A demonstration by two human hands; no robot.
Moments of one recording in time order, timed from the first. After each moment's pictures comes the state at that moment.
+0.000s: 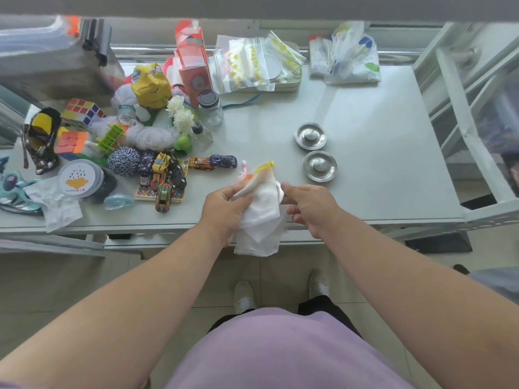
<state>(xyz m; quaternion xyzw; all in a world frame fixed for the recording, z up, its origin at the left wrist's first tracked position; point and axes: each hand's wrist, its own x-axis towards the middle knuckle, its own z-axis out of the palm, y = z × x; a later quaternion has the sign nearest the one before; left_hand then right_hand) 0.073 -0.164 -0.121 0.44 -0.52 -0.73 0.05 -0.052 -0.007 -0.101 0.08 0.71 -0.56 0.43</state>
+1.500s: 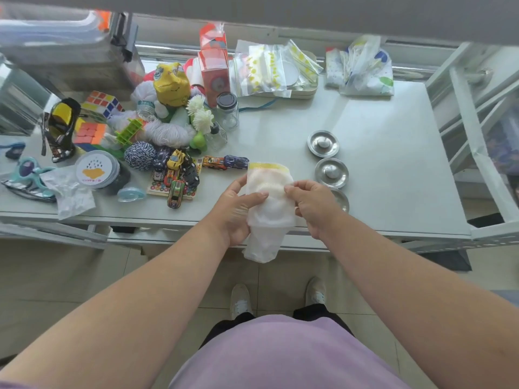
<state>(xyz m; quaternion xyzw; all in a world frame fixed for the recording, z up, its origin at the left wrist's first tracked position) 0.077 -0.173 -0.100 0.35 -0.31 -0.88 0.01 -0.042 -0.031 -0.089 0.04 0.73 -0.57 0.38</state>
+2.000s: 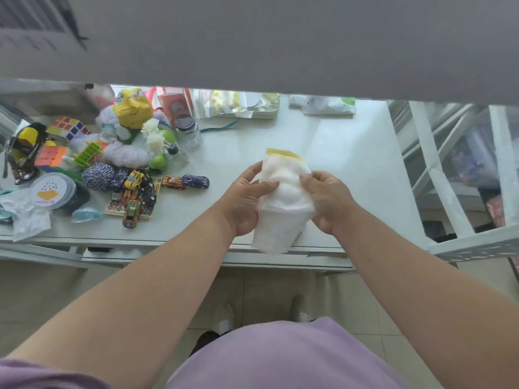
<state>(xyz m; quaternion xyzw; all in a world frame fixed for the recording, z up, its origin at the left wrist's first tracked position) -0.031 -0.110 -0.065 0.27 -0.36 -0.89 0.00 -0.142 0.045 -0.049 0.06 0.64 -0.66 0.38</state>
